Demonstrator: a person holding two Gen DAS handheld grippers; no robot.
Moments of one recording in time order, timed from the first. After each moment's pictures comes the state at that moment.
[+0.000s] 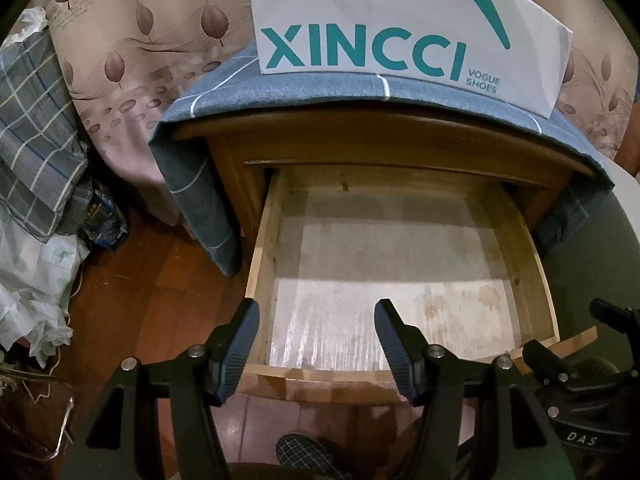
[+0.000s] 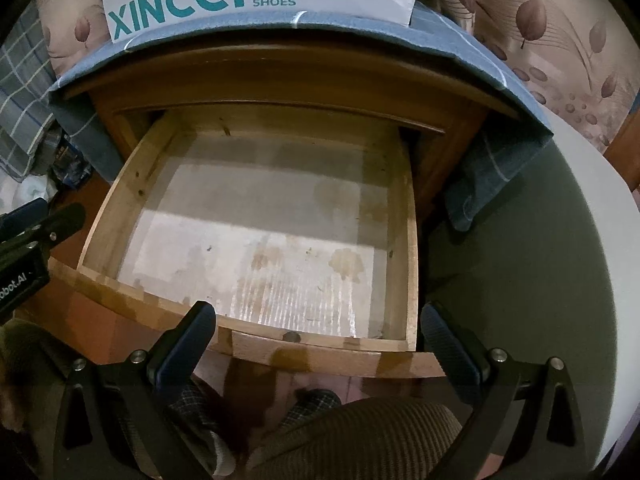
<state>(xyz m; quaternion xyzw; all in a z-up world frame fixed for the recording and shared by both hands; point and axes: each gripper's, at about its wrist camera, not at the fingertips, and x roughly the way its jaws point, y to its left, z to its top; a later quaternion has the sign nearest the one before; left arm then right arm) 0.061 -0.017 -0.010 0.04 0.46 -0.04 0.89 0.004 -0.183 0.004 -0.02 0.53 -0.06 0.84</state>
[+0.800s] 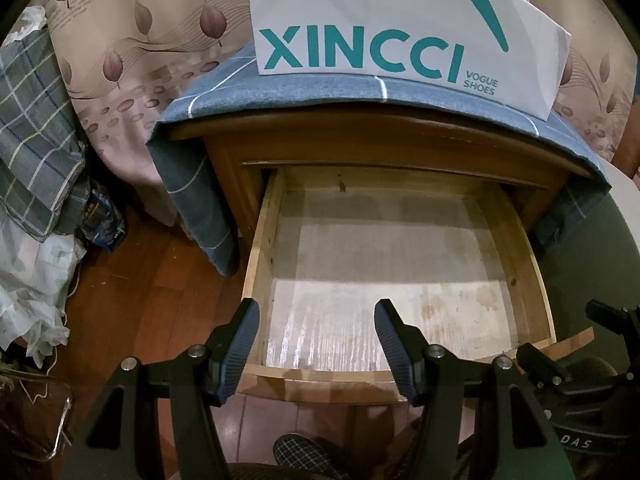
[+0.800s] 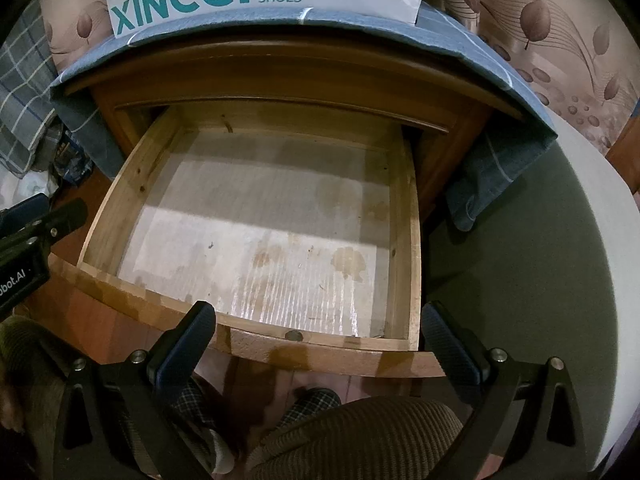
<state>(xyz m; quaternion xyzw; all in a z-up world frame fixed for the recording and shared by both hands) 0.062 -0.017 -0.010 0.04 0.46 -0.05 0.89 0.004 -0.183 0.003 -0.02 0.54 -0.06 0.84</state>
